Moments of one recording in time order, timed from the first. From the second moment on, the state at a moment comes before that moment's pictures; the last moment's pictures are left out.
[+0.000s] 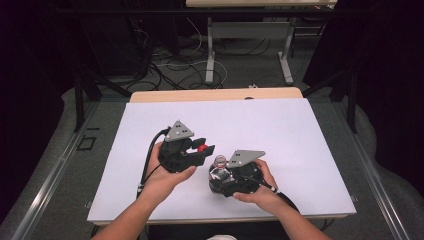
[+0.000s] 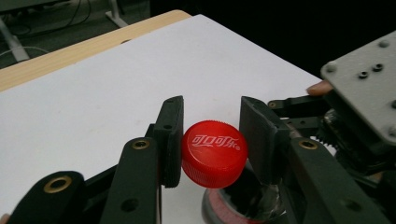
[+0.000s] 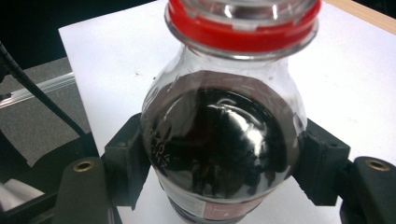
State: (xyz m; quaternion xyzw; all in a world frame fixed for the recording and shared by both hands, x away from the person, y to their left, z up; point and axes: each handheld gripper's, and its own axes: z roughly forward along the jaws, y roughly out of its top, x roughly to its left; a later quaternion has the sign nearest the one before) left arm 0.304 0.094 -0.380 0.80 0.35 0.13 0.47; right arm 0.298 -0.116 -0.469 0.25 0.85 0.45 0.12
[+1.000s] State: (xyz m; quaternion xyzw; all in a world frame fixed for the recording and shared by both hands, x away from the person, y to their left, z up) left arm 0.332 0.164 -0.418 0.75 0.47 0.16 0.44; right arm 0.316 -0.133 -0.475 0.29 0.84 0.44 0.13
